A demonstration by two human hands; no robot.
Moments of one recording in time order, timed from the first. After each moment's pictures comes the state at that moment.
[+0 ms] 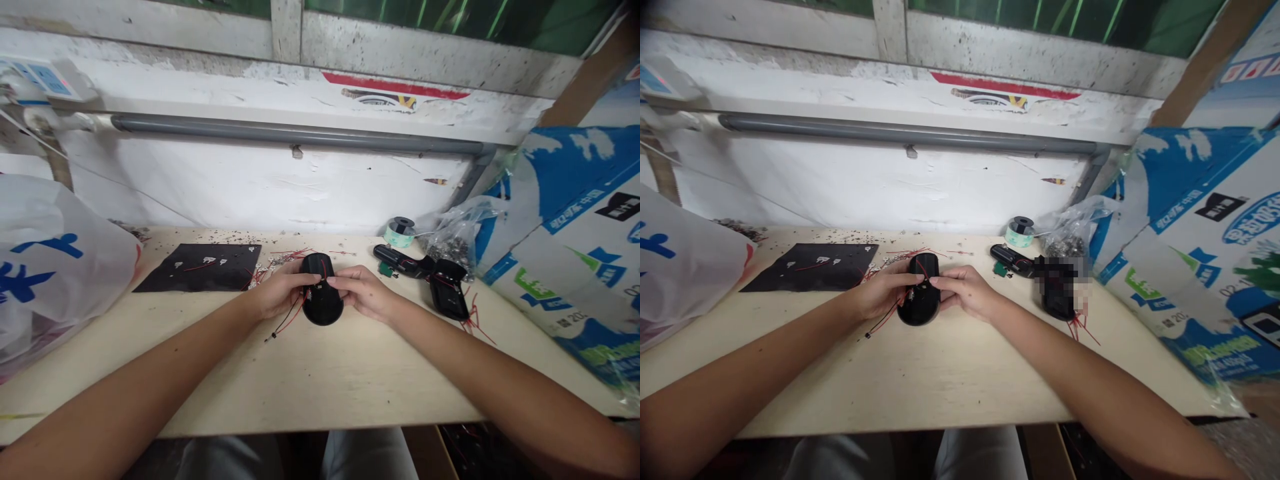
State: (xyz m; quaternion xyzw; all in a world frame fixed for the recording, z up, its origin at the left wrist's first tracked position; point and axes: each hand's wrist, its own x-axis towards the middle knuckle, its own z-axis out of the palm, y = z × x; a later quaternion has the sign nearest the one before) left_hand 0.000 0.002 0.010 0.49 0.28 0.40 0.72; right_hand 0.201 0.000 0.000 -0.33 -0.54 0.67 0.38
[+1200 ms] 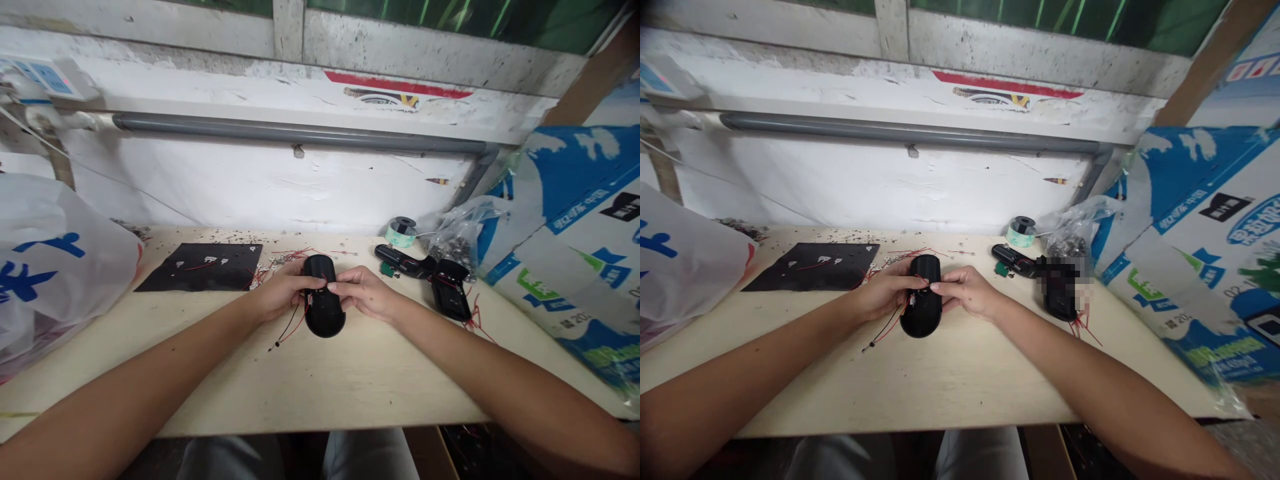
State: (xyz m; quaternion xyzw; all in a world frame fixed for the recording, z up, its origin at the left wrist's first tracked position) left_hand -0.002 0.001 0.009 0.50 0.31 0.38 0.71; right_hand 0.204 0.002 -0.002 -0.33 -0.57 0.66 0.36
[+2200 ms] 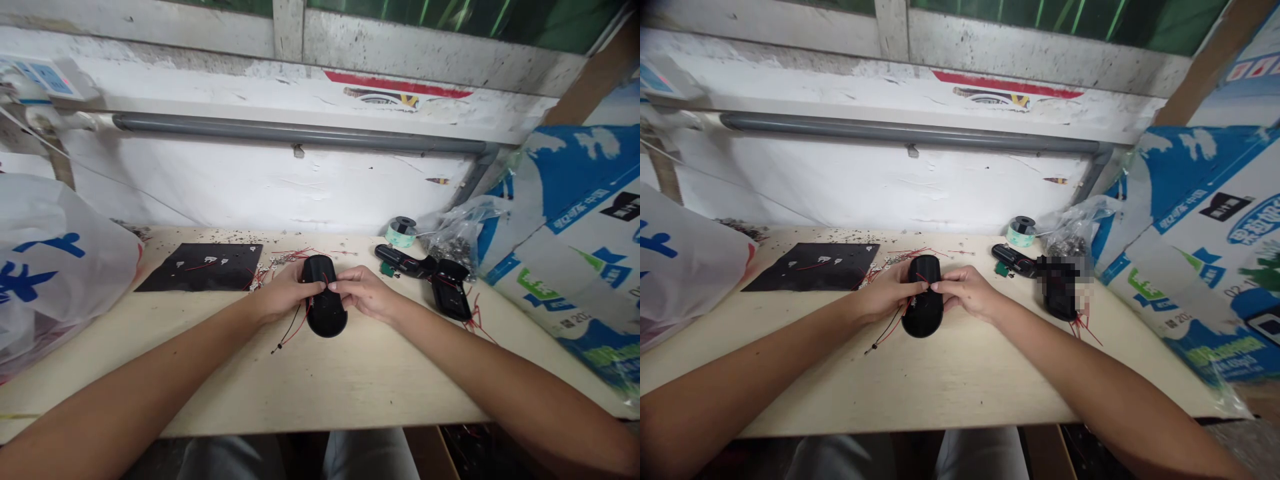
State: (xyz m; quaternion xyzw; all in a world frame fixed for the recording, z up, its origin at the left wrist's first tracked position) left_hand 0.003 -0.001 0.005 0.60 0.30 0.40 0.62; right_hand 0.201 0.001 -0.001 -0.36 -0.55 0.66 0.37
